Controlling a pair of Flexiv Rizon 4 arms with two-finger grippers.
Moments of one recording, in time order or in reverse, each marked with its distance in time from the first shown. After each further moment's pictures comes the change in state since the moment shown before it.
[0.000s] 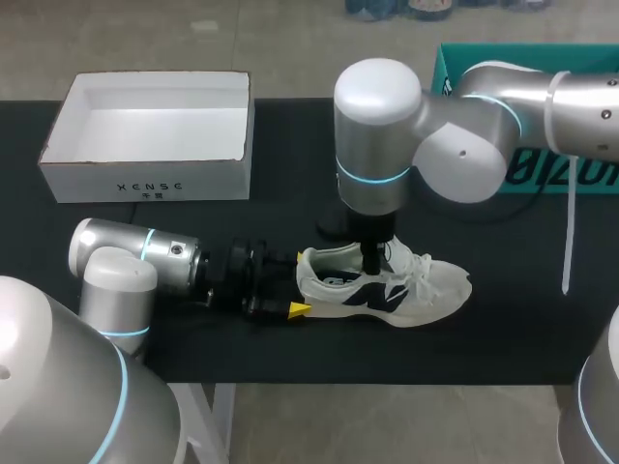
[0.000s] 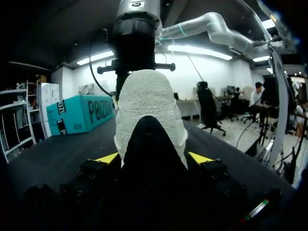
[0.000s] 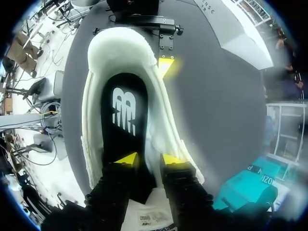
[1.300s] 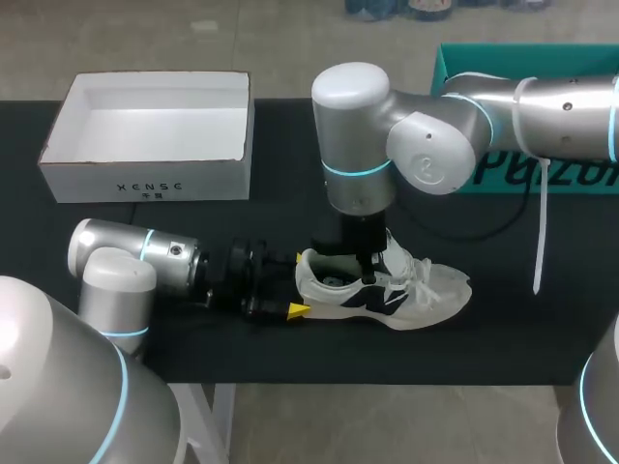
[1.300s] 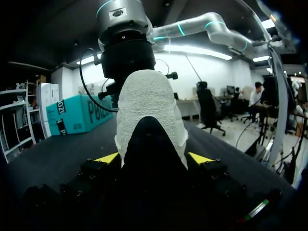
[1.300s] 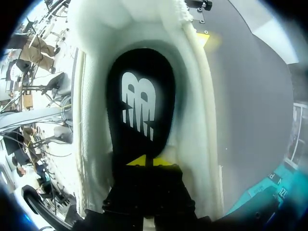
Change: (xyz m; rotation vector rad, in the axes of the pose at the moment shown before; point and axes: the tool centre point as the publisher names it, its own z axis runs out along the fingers) left arm 0.001 0.000 -0.001 0.000 0.001 0.001; right arm 0.030 -0.001 0.029 0.085 0.238 -0.022
